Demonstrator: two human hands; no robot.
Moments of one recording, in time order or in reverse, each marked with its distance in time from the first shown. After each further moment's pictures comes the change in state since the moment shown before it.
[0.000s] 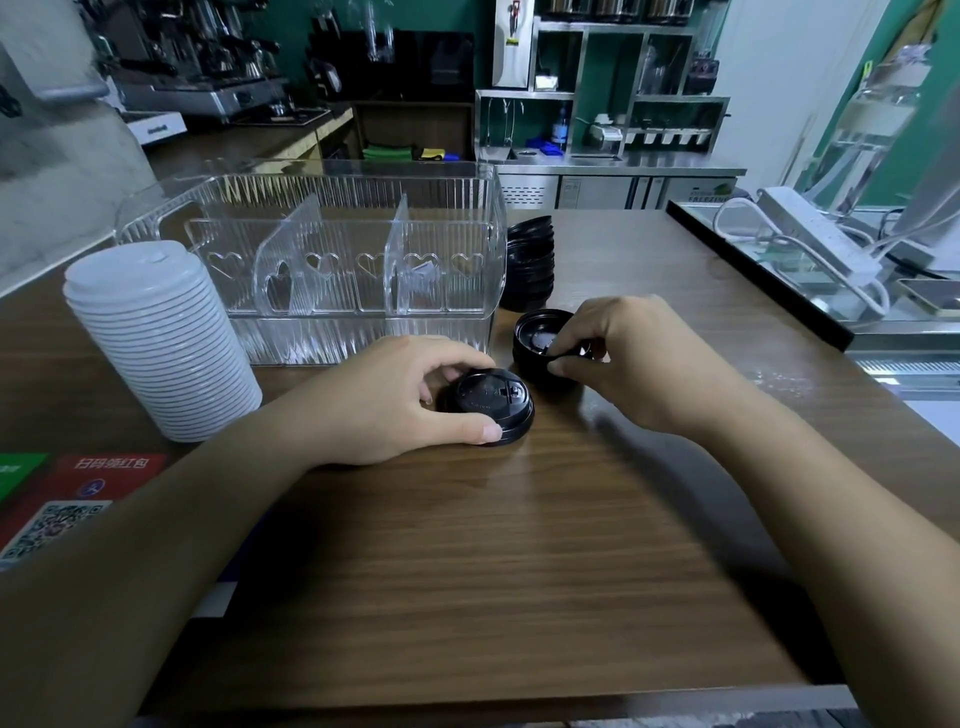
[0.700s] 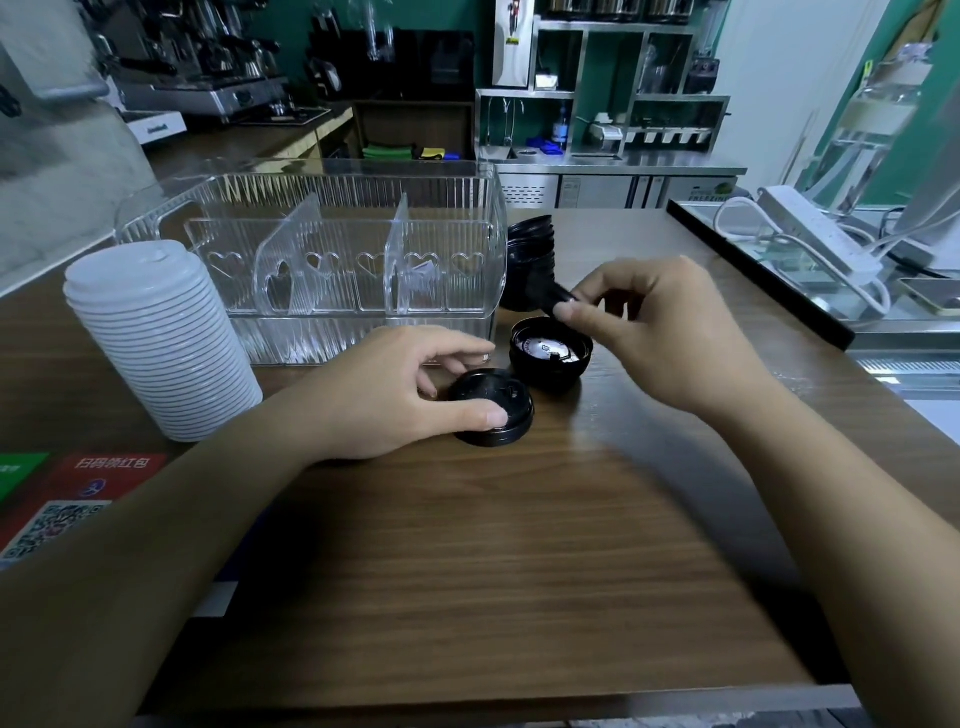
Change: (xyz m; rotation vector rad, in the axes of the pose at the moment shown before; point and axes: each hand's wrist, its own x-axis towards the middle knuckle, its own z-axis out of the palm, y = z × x) left_hand 0.000 0.001 -0.002 -0.024 0.065 -0.004; right_hand -0.002 -0.010 -0.017 0.269 0.213 0.115
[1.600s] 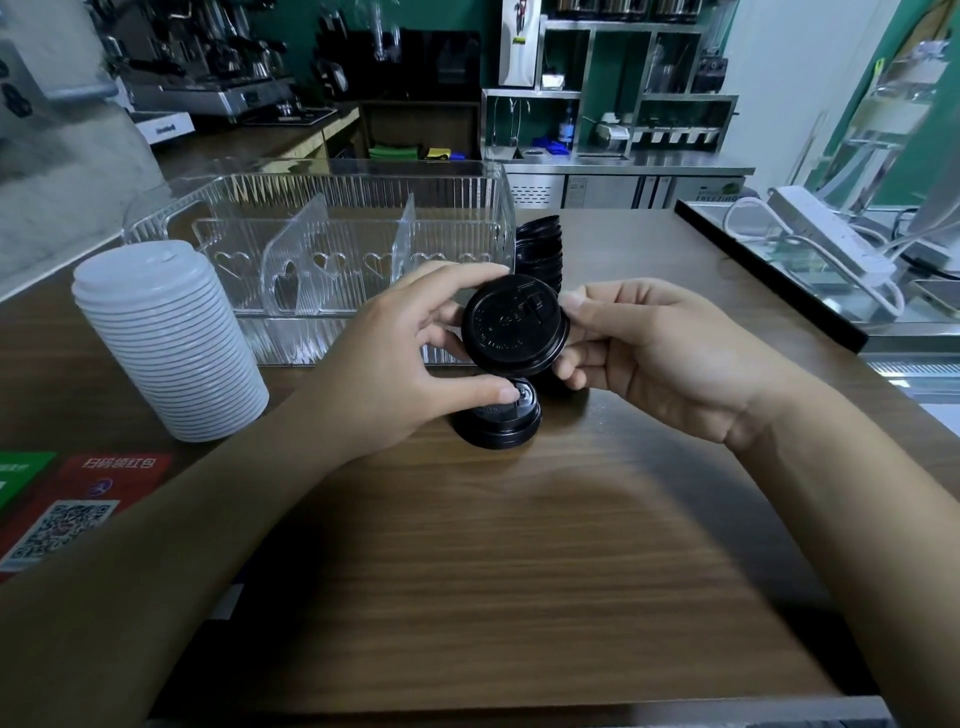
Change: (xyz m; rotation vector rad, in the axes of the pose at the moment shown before) left_hand 0.000 0.012 0.005 -0.292 0.295 0.243; right_hand -0.005 -0.022 0.004 0.947 -0.423 0.349
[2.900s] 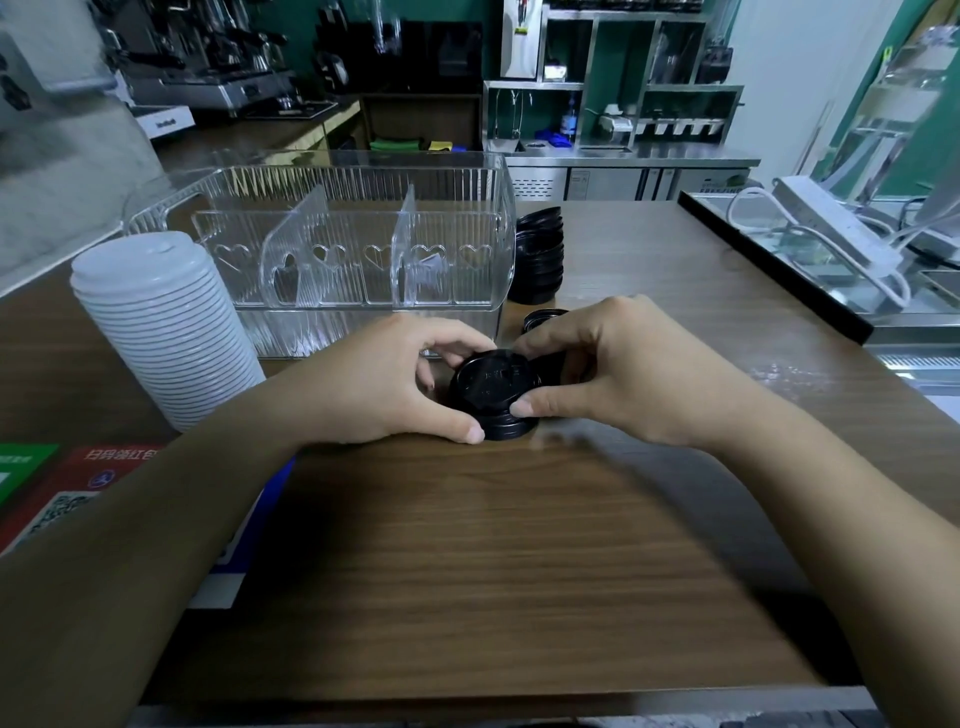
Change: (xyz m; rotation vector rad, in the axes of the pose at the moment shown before) left_hand 0.002 -0.013 -0.021 0.202 -0.407 -0.286; right_hand -0.006 0.008 0.009 -1.080 0.051 -0.318
